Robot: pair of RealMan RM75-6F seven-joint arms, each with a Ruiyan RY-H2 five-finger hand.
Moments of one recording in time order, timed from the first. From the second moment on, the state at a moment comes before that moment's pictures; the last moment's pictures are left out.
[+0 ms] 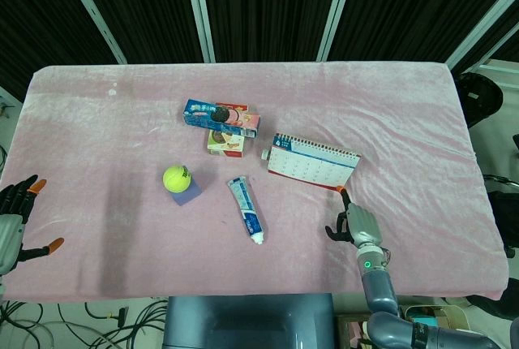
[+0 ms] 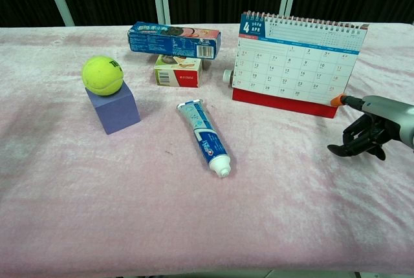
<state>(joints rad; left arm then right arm) -0.11 -1.09 -0.04 -1.65 1.48 1.44 -0.04 0.50 -1.60 0.24 -1.75 -0.62 1.18 -0.39</state>
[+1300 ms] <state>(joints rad) -0.11 -1.08 -0.04 -1.65 1.48 1.45 -0.04 0.50 -1.60 0.25 -1.72 -0.60 1.19 -0.38</state>
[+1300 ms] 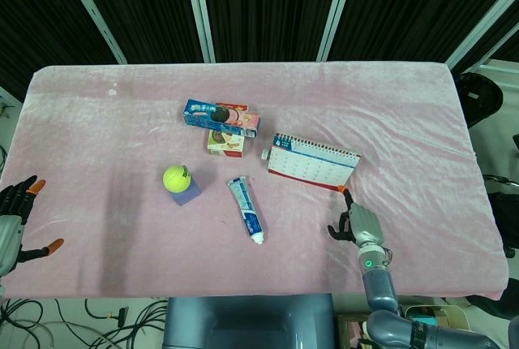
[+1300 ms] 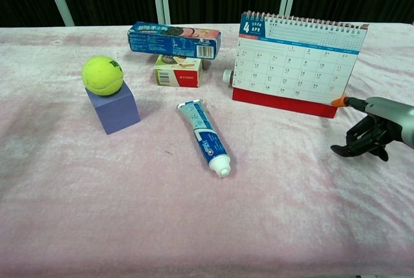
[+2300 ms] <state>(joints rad) -0.11 -1.08 -0.03 -1.66 1.48 1.44 -0.05 0.56 -1.66 0.28 -1.73 -0.70 1.25 -0.43</state>
